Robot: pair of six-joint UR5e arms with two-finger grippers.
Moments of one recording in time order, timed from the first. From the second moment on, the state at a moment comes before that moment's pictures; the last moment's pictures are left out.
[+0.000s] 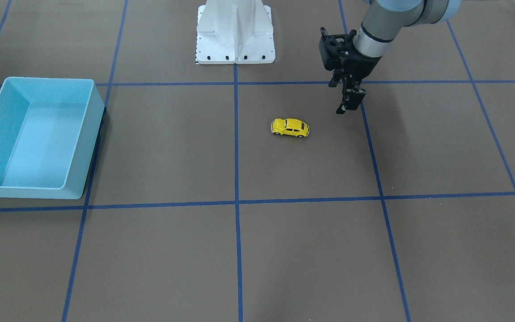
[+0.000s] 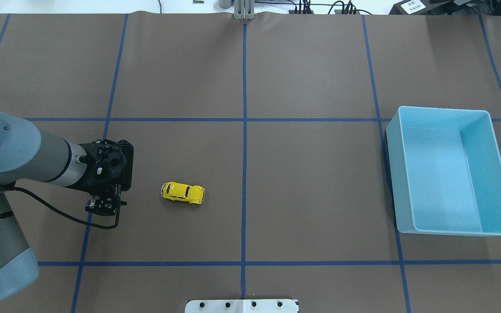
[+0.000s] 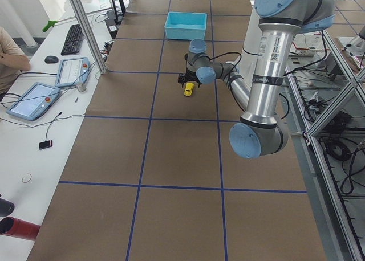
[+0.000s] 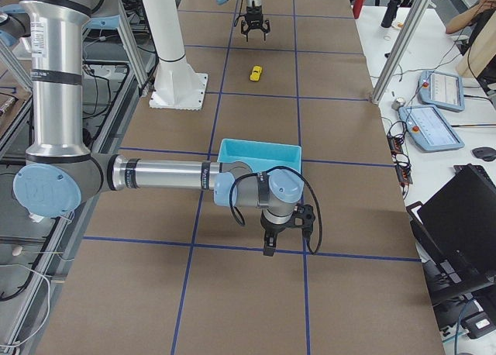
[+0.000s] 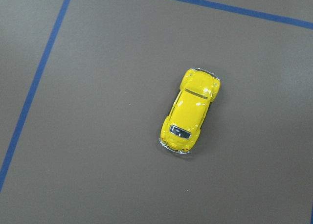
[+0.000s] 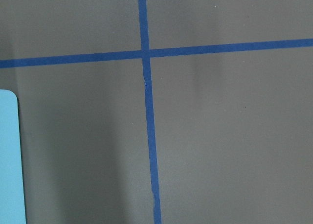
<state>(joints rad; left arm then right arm) -0.59 -1.77 -2.06 -1.79 -1.94 0.38 1.50 -1.63 1.63 -1.58 2.32 0.12</state>
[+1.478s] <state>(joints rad) -0.43 -2.10 -1.74 -1.64 -1.81 0.34 1.59 -1.66 1.64 -1.58 2.33 0.12</state>
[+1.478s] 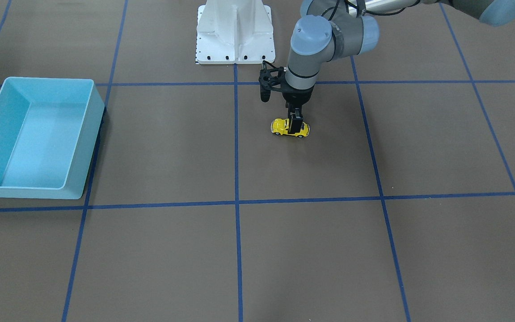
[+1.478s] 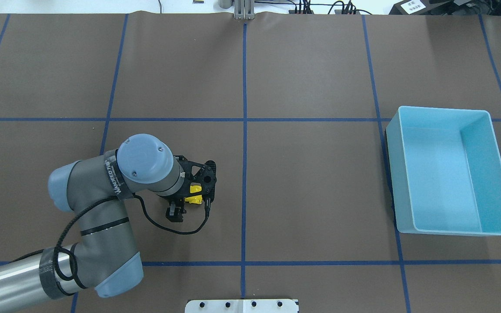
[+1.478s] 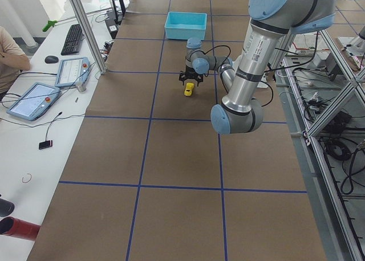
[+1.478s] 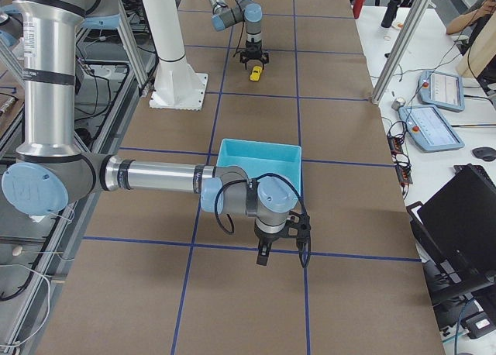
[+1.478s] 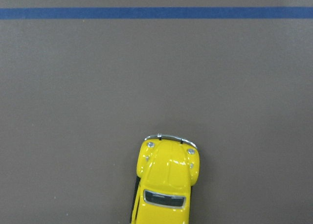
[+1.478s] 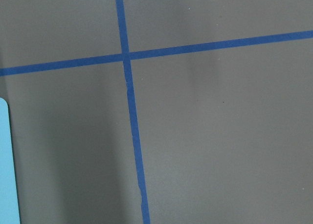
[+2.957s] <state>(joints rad) -0.43 -2.15 -1.69 -1.64 -1.79 0.44 1.59 -1.71 1.69 -1.59 2.34 0.12</state>
